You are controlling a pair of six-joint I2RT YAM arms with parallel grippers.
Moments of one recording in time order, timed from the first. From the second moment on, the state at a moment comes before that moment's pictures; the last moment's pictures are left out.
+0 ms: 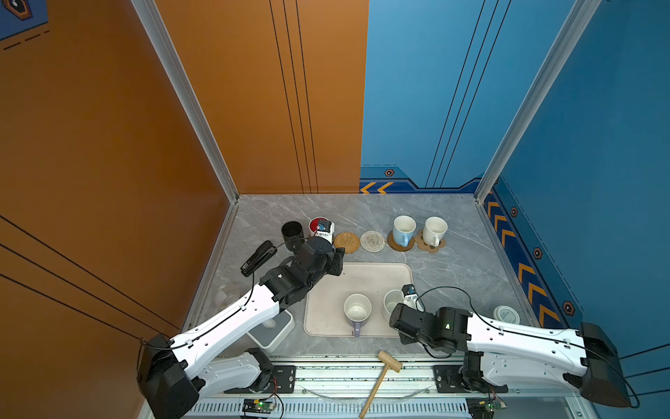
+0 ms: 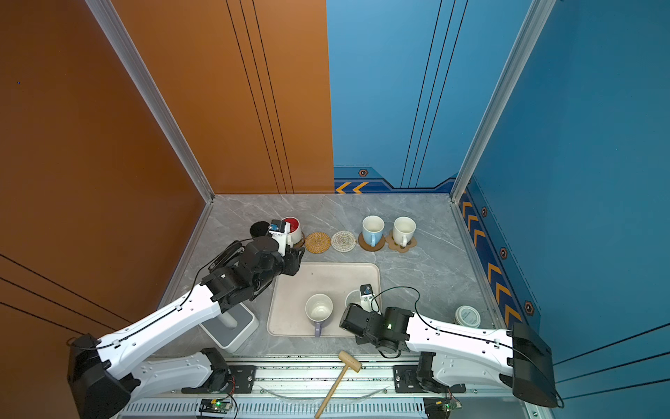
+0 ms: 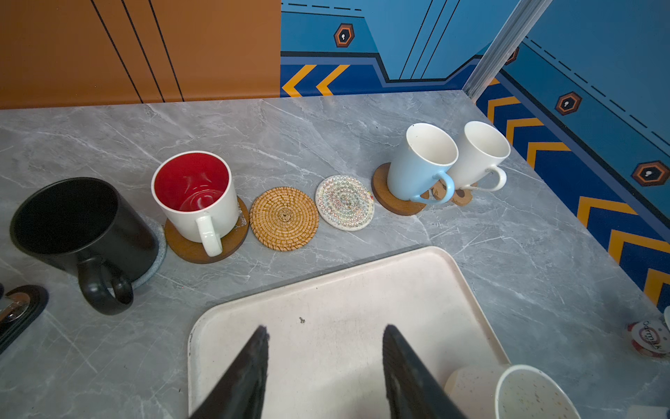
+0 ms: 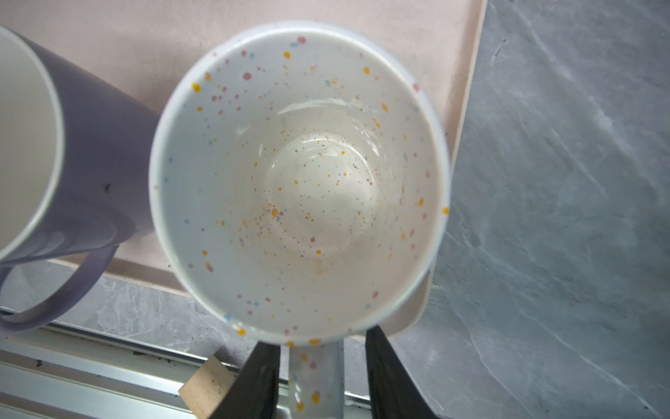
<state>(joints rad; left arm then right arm) -0.75 1.15 0.94 -0.32 -0.28 -0.40 1.20 1.08 0.69 -0.88 0.35 0.98</state>
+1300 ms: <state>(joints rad) -0.74 1.09 0.85 -0.31 -0.28 -0.42 1.07 1.28 0.81 -0.96 0.19 0.81</state>
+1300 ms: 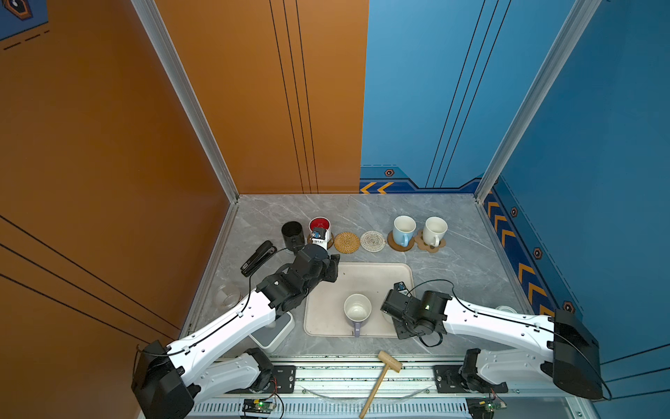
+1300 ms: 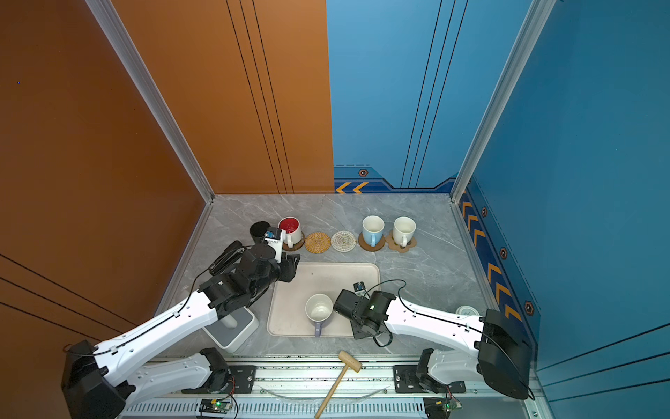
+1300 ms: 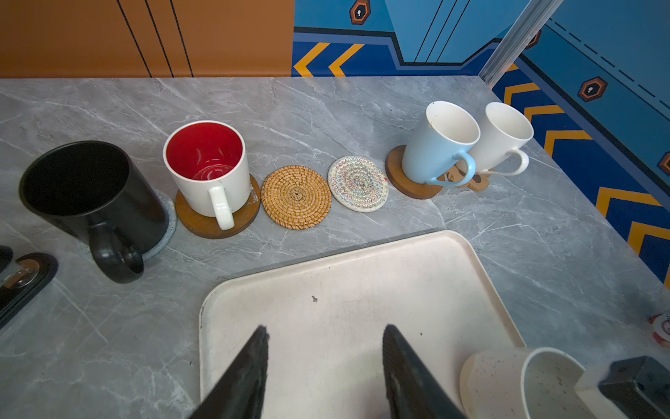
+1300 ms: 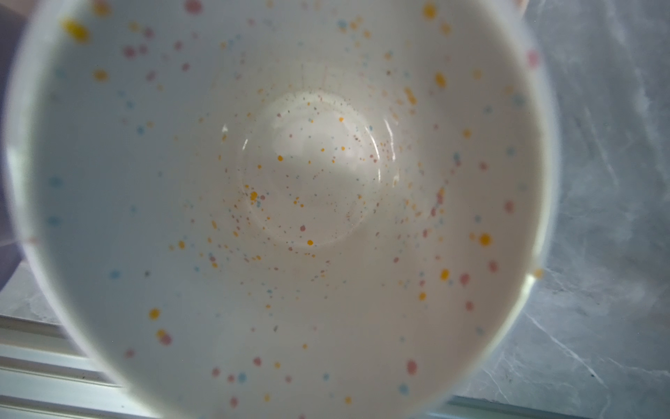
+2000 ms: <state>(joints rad) -0.73 1.08 0.84 -0.31 -0.28 -0.42 1.07 1.30 0.87 -1.00 0.22 0.80</state>
